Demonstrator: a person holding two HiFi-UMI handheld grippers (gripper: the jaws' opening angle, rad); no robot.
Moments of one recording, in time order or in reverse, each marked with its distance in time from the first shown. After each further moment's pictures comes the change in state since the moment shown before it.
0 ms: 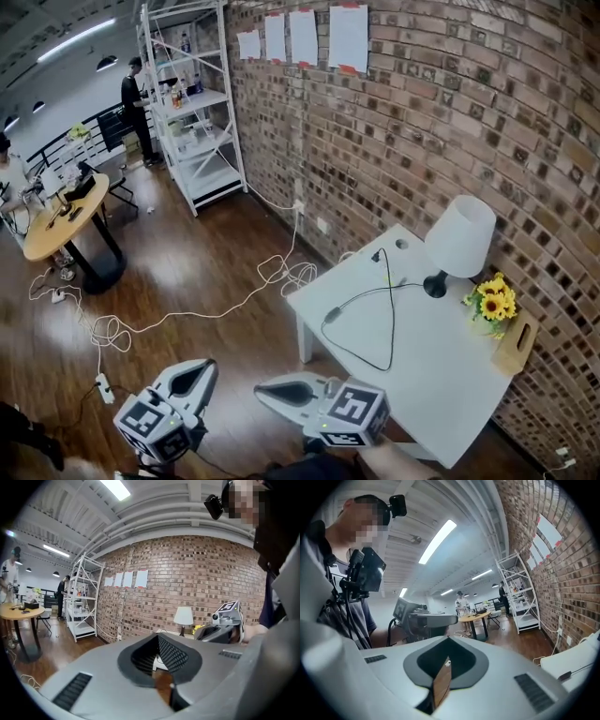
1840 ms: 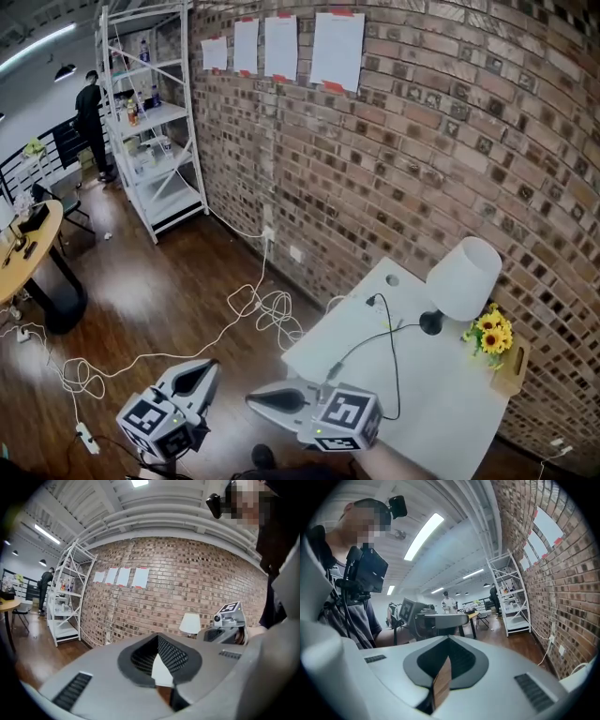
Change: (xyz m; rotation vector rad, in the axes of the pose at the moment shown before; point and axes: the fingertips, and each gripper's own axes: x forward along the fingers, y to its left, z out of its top) left arm 0.157 0.118 0.049 -0.104 -0.031 -0.205; right arm 0.079 -0.159 0.055 0.003 0.029 -0.108
